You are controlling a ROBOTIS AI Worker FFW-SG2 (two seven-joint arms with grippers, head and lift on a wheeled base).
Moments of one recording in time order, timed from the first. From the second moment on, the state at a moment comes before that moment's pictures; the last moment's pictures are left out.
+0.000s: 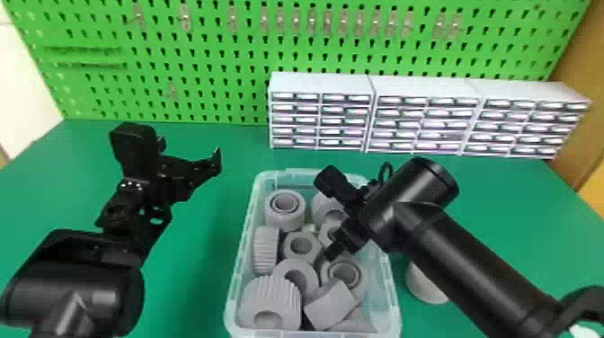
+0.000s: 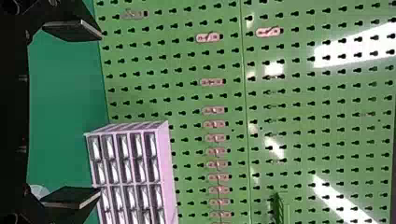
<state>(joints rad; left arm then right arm) -0.09 0.17 -0.05 -1.74 0.10 0.23 -0.12 -0.68 -0.15 0.70 -1.16 0.13 1.12 0.67</state>
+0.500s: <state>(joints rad) -0.09 0.17 -0.04 -1.74 0.10 0.23 -0.12 -0.67 -0.15 0.69 -1.14 0.16 1.11 0.67</state>
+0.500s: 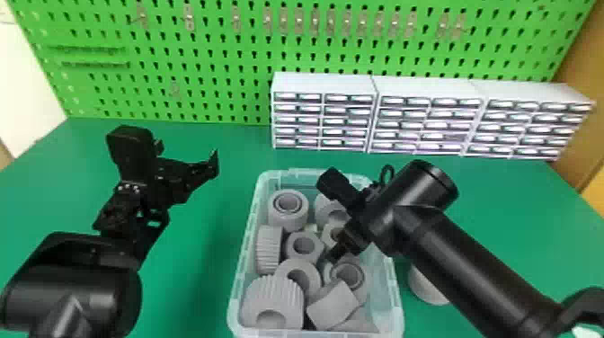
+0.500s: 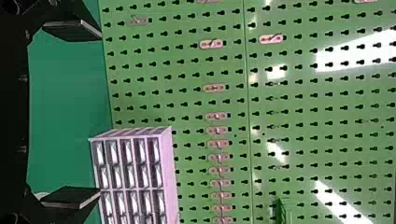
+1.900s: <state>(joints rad) -0.09 0.17 -0.05 -1.74 0.10 0.23 -0.12 -0.71 -0.15 0.73 -1.07 0.07 0.94 0.67</state>
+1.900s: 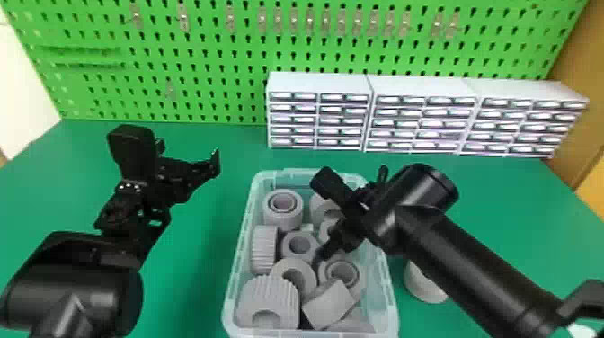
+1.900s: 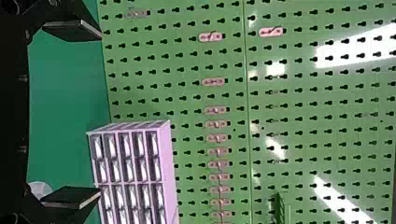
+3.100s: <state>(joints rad) -0.09 0.17 -0.04 -1.74 0.10 0.23 -0.12 -0.70 -0.16 0.68 -1.00 0.09 0.88 0.67</state>
